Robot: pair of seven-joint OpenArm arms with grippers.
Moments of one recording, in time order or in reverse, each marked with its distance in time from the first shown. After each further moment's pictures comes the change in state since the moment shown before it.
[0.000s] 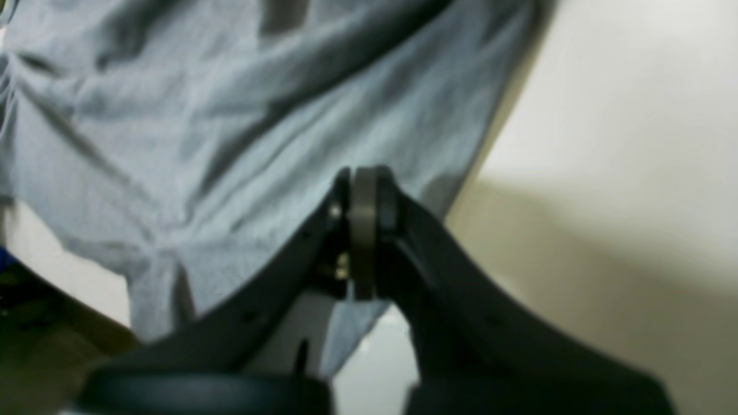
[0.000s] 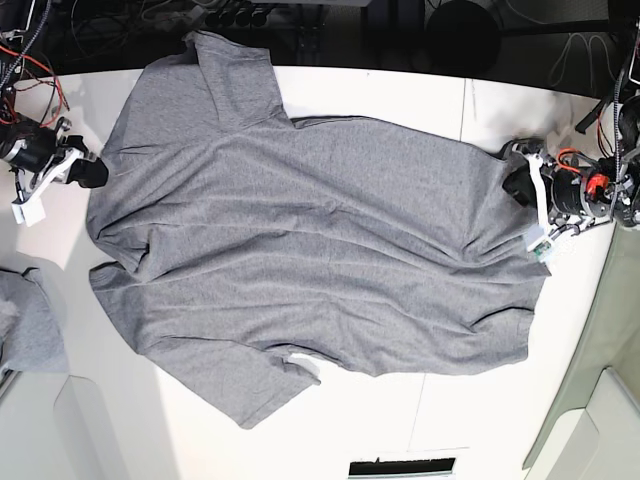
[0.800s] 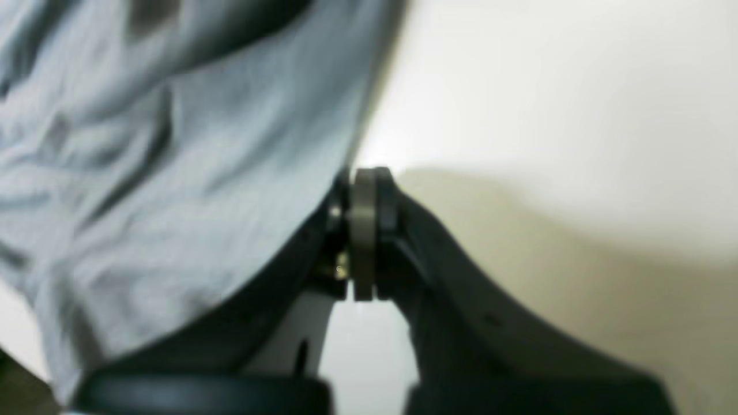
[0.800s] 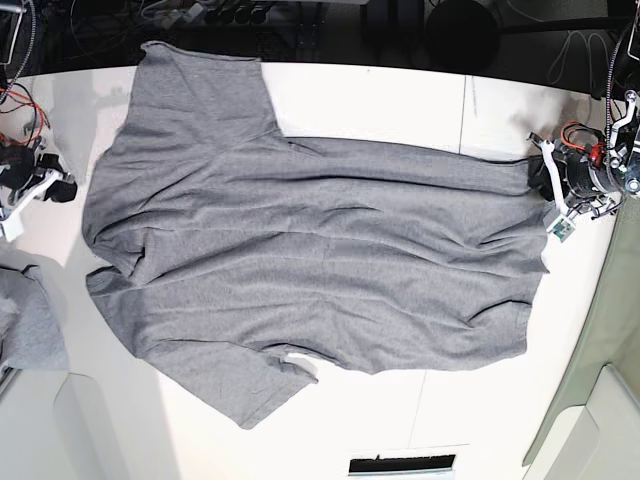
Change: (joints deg) left arm 4.5 0.0 -0.5 -5.0 17.6 4.7 -12.2; right arm 9.9 4.0 -1.3 -14.3 -9.1 0.2 6.4
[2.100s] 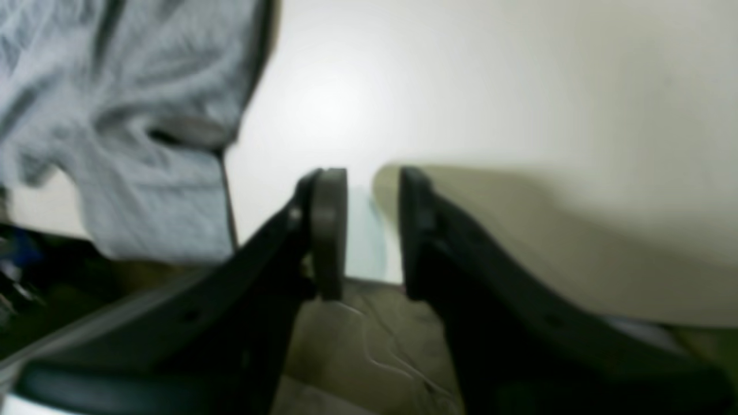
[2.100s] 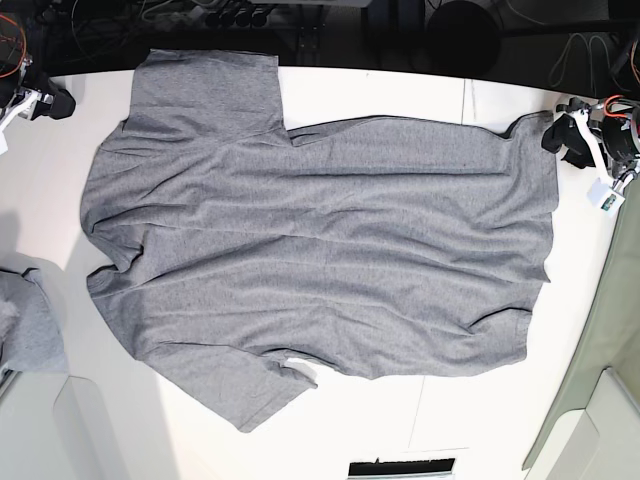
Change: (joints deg) left arm 17.3 0.2 -24.3 15.5 -26.9 -2.4 13.9; right arm -19.1 1.4 10.2 7.8 16.7 2.2 -15.0
